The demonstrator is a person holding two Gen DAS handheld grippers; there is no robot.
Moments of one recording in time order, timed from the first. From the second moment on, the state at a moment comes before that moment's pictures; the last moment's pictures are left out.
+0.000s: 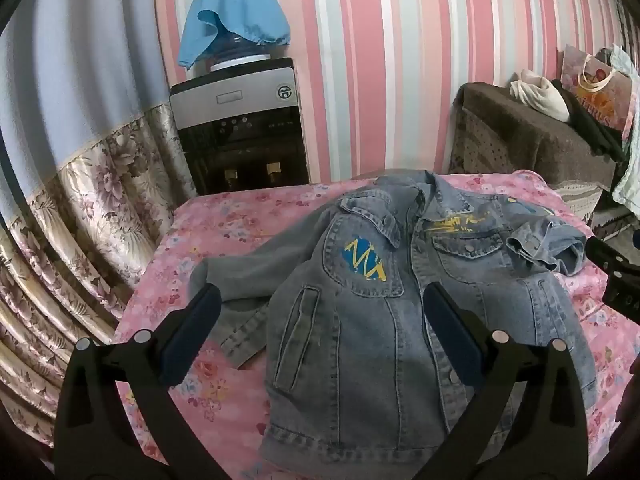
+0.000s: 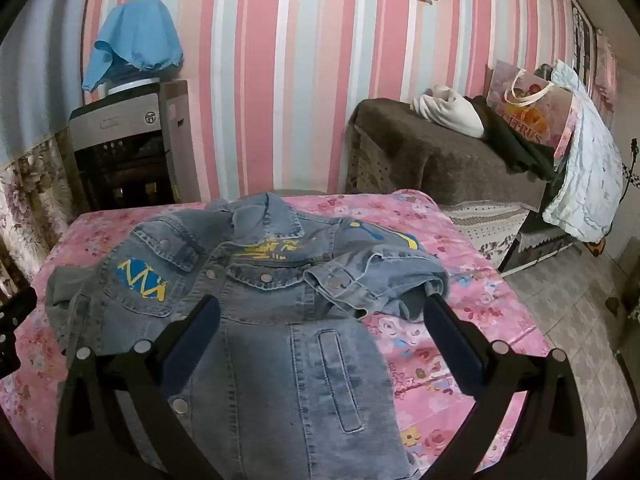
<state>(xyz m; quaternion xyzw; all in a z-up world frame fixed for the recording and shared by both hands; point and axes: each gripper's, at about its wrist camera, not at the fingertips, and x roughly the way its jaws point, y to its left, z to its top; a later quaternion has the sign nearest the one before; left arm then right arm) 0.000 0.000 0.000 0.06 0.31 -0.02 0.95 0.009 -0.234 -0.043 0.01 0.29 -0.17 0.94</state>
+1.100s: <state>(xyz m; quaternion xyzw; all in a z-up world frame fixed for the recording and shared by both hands) 0.011 0.014 0.001 0.05 0.31 0.00 0.95 0.009 -0.242 -0.040 0.01 0.27 -0.17 0.95</state>
